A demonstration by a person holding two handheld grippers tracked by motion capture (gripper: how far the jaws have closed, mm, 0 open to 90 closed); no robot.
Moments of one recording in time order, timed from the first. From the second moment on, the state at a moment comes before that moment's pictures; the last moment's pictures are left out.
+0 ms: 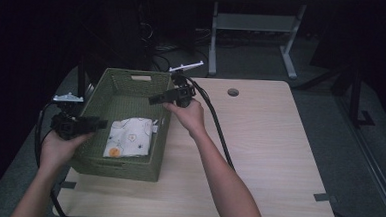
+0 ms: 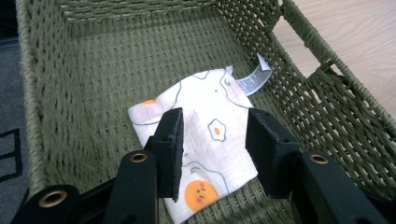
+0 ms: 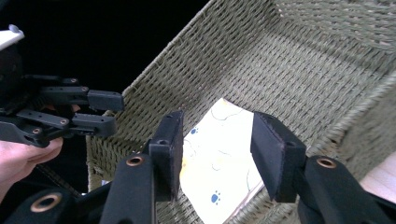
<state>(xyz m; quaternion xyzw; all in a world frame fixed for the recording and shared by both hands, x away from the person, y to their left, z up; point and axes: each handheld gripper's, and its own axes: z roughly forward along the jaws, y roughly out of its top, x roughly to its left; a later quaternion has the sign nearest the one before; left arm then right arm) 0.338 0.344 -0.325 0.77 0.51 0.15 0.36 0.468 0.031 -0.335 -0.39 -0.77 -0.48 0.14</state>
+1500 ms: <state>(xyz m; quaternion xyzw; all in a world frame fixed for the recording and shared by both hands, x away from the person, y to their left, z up) 0.334 0.267 -0.310 0.79 0.46 0.14 0.38 0.457 -0.080 -0.328 -0.42 -0.75 -0.50 0.12</state>
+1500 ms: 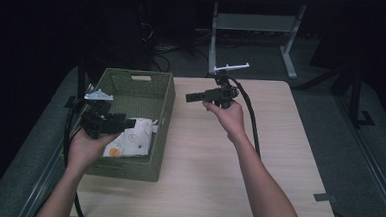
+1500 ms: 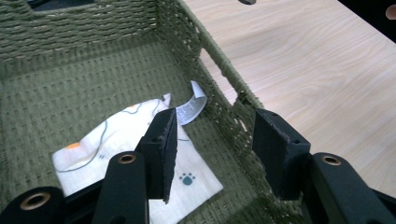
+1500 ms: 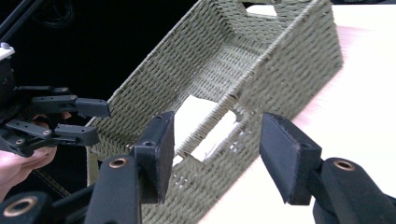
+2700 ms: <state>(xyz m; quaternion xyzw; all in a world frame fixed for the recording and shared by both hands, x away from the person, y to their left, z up) 0.334 0.206 -0.315 0.81 0.42 0.11 0.39 0.427 -0.172 -0.349 -0.48 -0.71 -0.50 0.08</state>
